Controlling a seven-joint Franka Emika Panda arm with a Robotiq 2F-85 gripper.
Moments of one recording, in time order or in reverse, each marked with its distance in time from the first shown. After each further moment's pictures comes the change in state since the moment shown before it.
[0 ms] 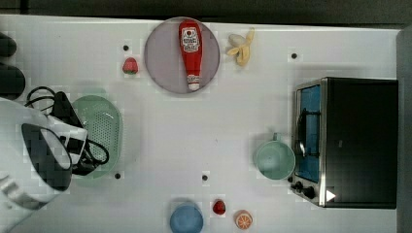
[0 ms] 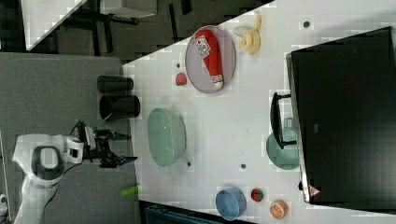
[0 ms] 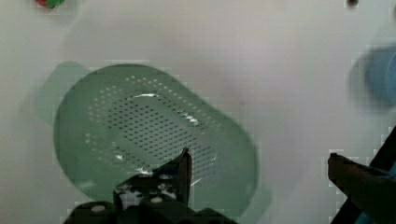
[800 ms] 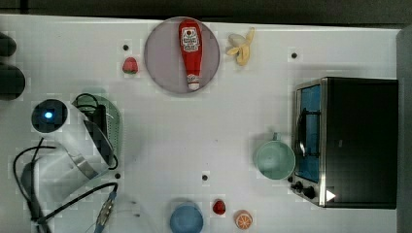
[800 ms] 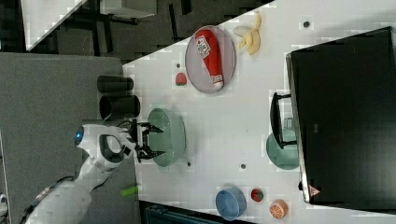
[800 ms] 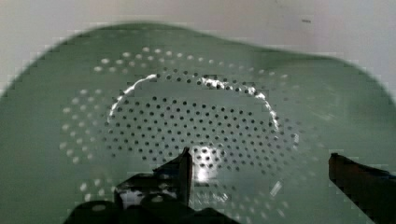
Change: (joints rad) arm -0.012 0.354 0.004 -0.104 -0.059 0.484 0.418
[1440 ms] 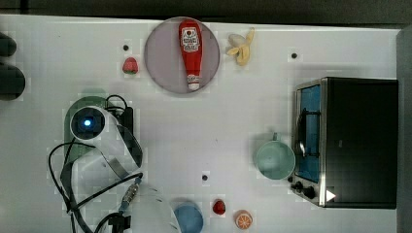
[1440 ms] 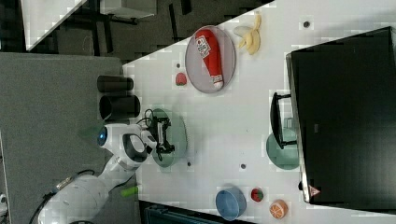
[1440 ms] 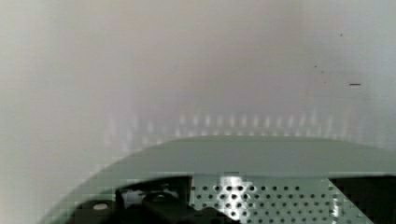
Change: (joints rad) arm -0.015 0.039 -0.094 -0.105 -0.079 0.212 0.062
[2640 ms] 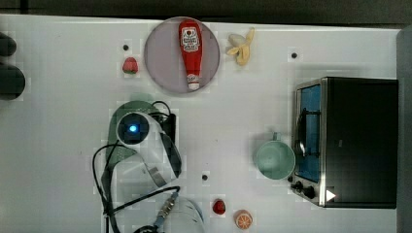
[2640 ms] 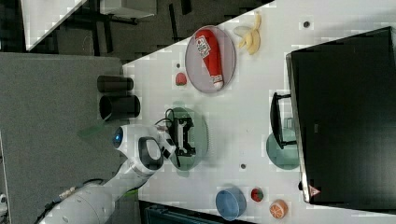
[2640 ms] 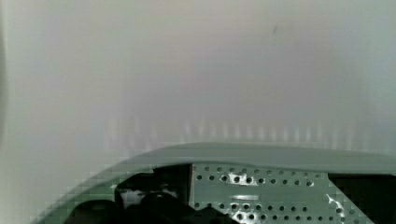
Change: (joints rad) arm -0.063 -0.133 -0.140 -0.182 -0.028 0.003 -0.062
